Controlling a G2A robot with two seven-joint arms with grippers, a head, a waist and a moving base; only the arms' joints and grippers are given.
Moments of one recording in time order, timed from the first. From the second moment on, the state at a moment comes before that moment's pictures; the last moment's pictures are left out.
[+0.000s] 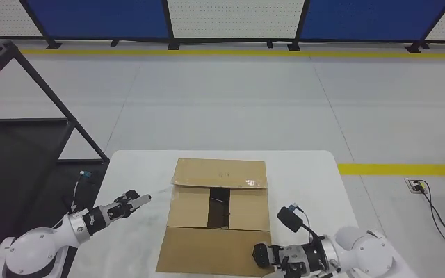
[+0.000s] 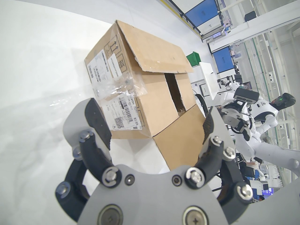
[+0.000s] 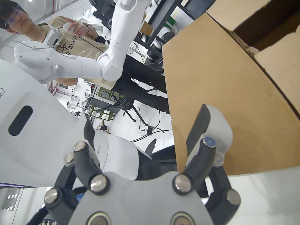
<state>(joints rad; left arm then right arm) 1.14 -1.04 -1.74 -1.64 0.06 -0.29 -1.06 -1.05 -0.99 1.20 -1.69 0.30 -0.53 1.29</state>
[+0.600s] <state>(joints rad) 1.14 -1.04 -1.74 -1.64 0.06 -0.29 -1.06 -0.97 -0.94 1.00 -1.52 0.27 -0.61 1.21</state>
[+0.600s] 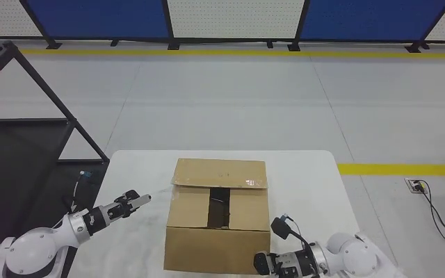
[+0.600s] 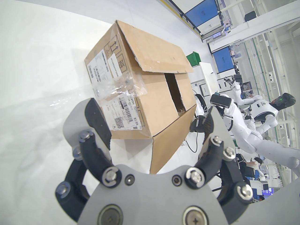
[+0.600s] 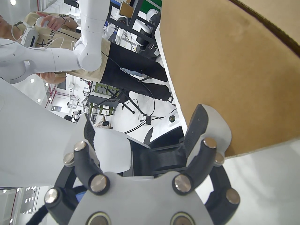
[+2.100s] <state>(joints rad) 1.14 -1.04 -1.74 -1.64 0.06 -0.29 -1.06 -0.89 -0.81 0.99 -1.66 0.41 -0.71 1.11</state>
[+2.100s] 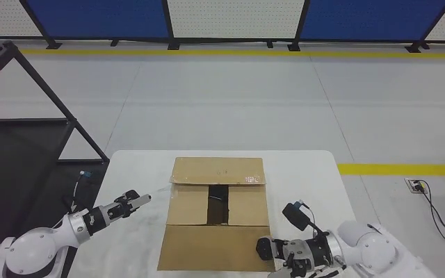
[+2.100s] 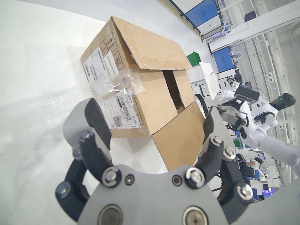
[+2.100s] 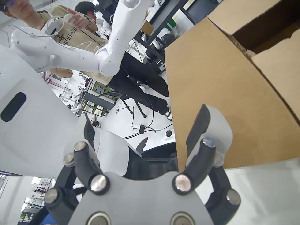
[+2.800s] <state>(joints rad) 1.14 -1.04 -1.74 -1.64 0.06 -0.29 -1.06 -0.78 -0.83 1.00 -1.56 0.61 -0.44 1.03</state>
